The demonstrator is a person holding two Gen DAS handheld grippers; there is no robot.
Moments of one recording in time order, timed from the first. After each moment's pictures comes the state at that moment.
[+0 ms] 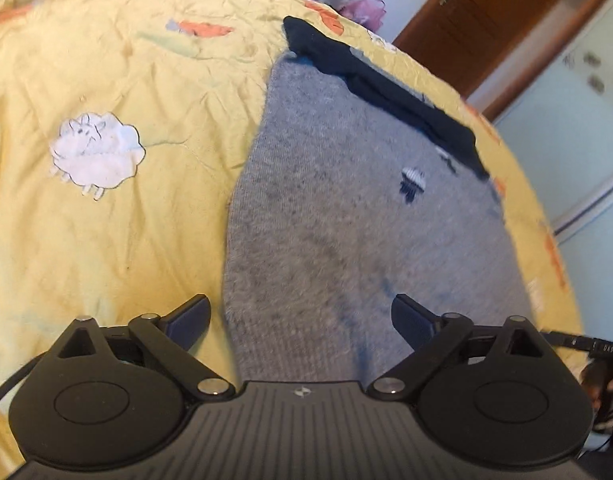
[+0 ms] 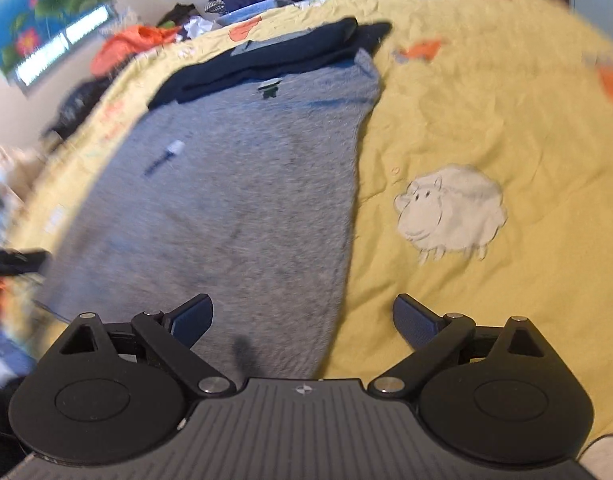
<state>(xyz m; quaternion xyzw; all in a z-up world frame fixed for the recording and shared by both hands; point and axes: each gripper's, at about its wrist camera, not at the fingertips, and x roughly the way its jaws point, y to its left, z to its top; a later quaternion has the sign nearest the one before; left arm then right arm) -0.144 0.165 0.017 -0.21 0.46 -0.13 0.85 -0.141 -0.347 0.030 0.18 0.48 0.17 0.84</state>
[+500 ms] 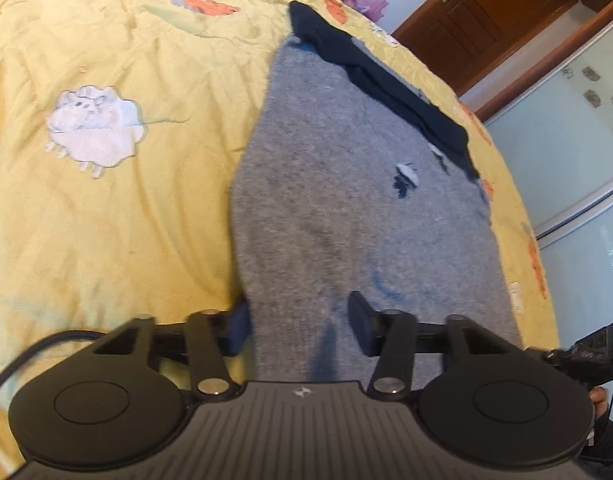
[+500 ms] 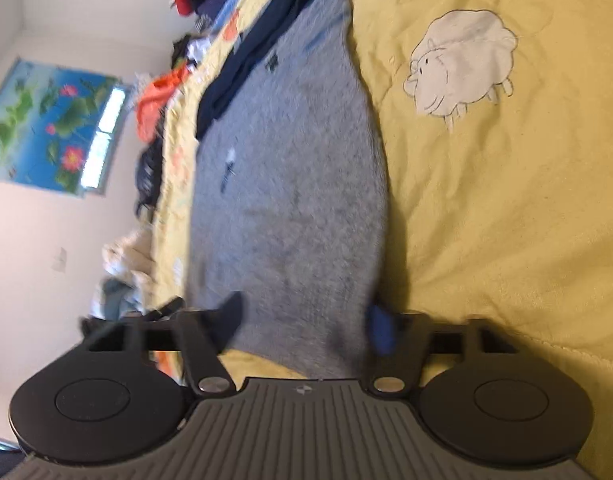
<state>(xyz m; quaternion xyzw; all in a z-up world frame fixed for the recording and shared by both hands) -0.142 0.174 0.012 -0.24 0.48 -0.14 0.83 -0.151 -0.360 -0.003 0.38 0.53 0.22 0.73</state>
